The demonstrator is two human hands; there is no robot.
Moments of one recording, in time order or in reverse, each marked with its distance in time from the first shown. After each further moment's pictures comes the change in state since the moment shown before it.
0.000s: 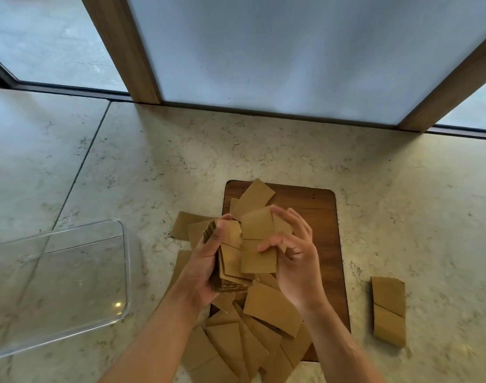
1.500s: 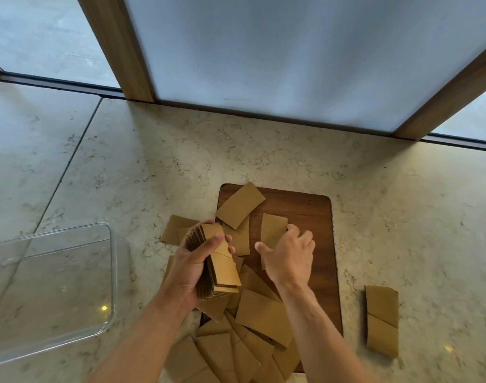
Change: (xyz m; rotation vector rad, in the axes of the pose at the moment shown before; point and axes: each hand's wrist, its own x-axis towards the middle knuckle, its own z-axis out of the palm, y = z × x) left_hand 0.014 0.003 -0.019 0.088 0.136 0.150; right_hand 0.038 0.047 0.020 -0.796 0.099 0.589
